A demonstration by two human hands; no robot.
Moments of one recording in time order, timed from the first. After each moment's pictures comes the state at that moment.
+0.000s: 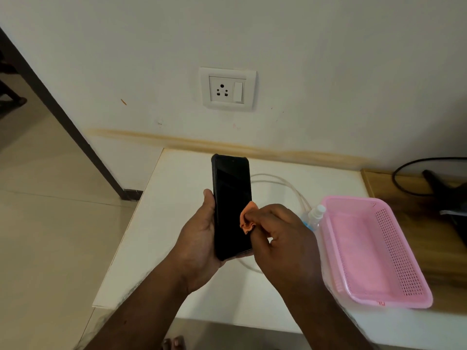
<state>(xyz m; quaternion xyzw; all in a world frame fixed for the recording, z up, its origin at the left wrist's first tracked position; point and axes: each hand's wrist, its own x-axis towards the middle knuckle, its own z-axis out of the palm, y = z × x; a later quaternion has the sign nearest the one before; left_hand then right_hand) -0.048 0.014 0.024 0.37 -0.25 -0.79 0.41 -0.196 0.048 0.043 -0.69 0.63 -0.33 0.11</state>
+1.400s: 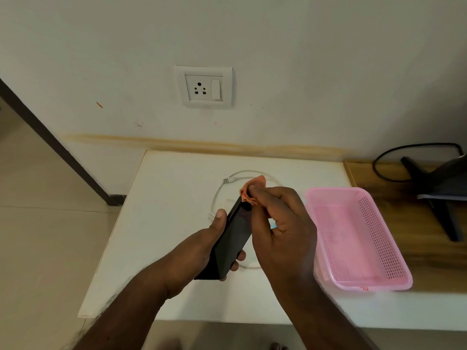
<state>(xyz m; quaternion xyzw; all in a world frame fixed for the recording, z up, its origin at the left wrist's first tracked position) -0.044 0.024 0.036 0.47 -0.48 -0.73 0.14 -0.203 0.045 0.046 -0.61 0.60 -0.53 0.04</state>
